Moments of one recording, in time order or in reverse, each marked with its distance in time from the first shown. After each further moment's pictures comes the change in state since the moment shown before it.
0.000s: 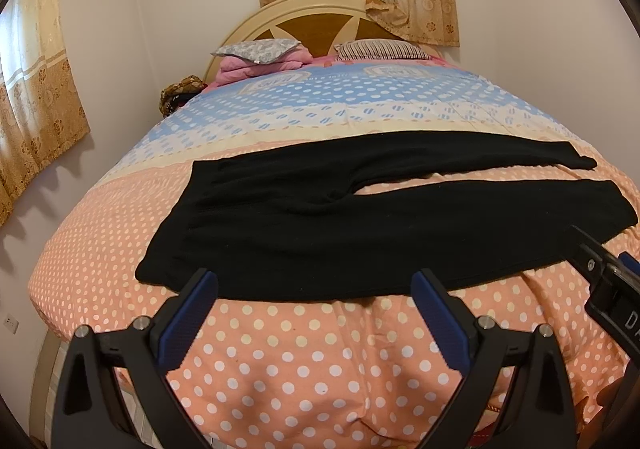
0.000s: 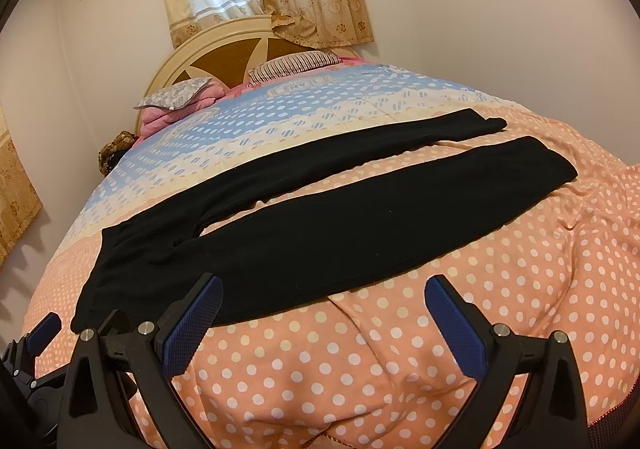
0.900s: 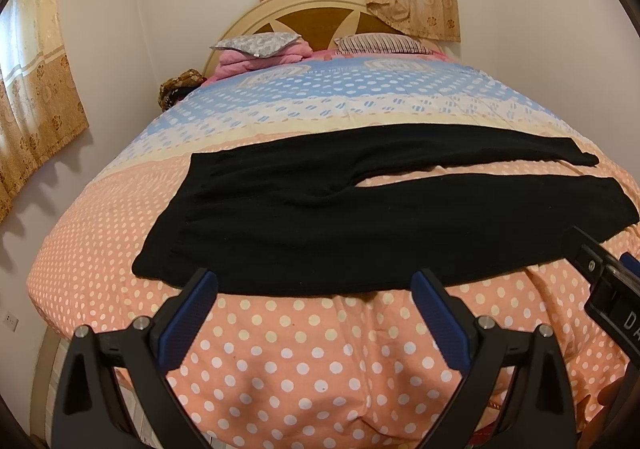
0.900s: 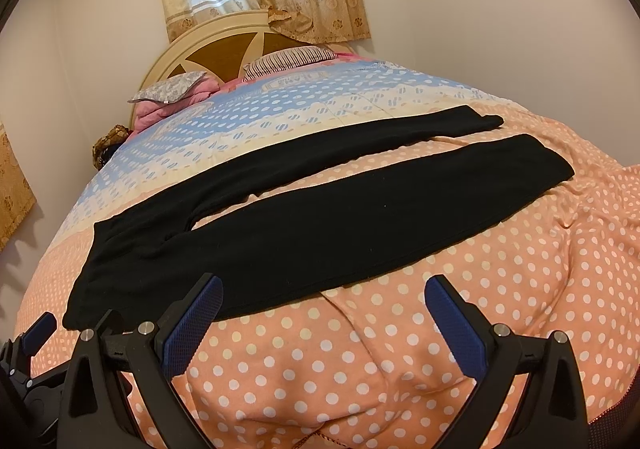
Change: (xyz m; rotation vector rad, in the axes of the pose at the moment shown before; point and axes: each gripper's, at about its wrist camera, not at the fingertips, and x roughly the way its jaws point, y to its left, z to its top) left arm 0.009 0.001 -0.006 0.002 0.019 -0.001; right arm 0.004 0.002 -0.002 -0.011 0.018 -0.029
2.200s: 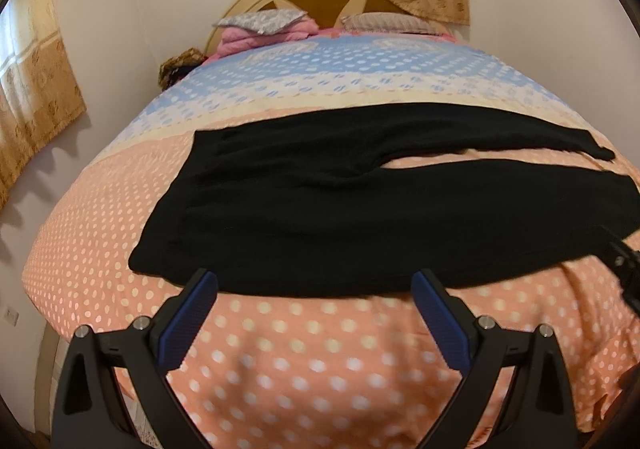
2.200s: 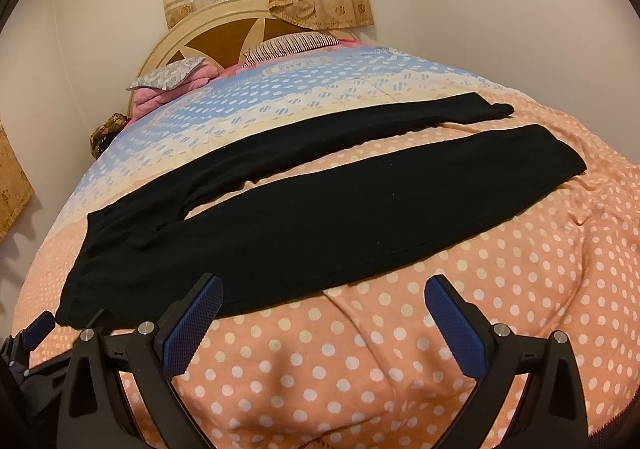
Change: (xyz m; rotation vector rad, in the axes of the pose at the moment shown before) left arm 0.044 0.037 0.006 -0.024 0.096 0.005; right arm 0.030 0.002 0.004 -0.007 0.057 0.001
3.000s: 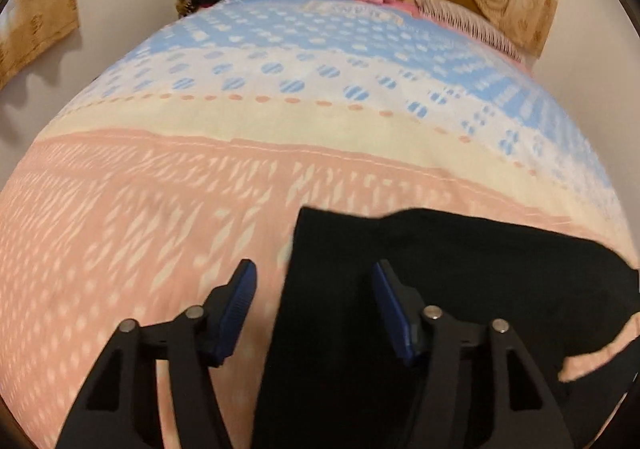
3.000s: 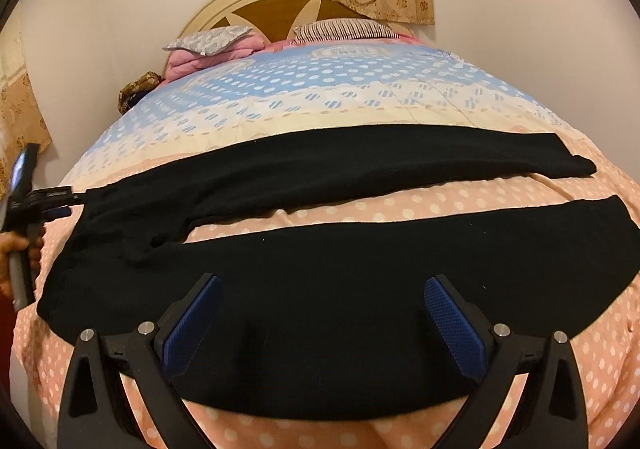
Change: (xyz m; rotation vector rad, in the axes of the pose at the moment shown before) left arm 0.228 0.172 0.147 -0.212 0.189 -0.077; right arm 0.092 0.041 0.055 -0.186 0.062 0.097
